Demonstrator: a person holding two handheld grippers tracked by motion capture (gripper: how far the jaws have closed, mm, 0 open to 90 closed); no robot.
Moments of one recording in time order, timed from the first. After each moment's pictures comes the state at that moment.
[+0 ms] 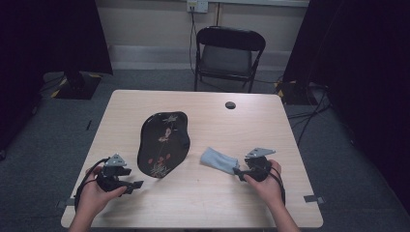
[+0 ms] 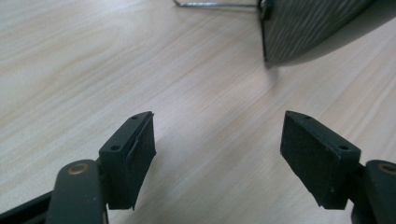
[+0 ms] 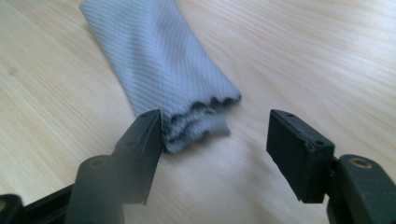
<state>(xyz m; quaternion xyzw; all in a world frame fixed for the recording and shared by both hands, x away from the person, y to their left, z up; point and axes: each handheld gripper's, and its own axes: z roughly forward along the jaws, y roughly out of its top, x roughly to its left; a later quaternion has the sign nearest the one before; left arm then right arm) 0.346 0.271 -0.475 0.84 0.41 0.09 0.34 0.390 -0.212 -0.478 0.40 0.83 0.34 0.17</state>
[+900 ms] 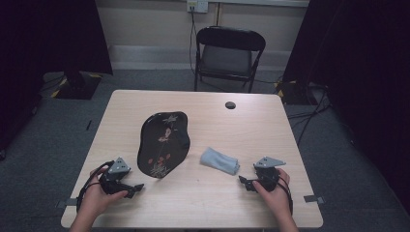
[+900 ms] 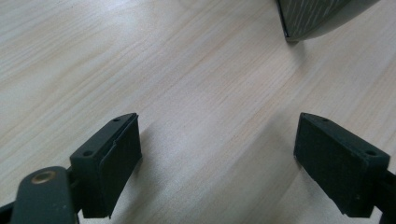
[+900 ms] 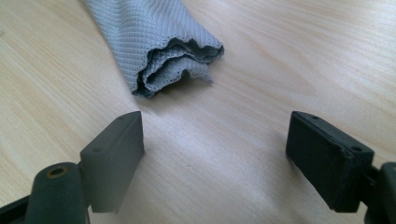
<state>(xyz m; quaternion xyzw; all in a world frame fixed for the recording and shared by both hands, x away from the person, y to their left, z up) 0.347 0.270 -0.494 0.86 0.35 0.13 0.34 0.370 -0.238 -0.499 0.40 0.82 0.36 0.18</state>
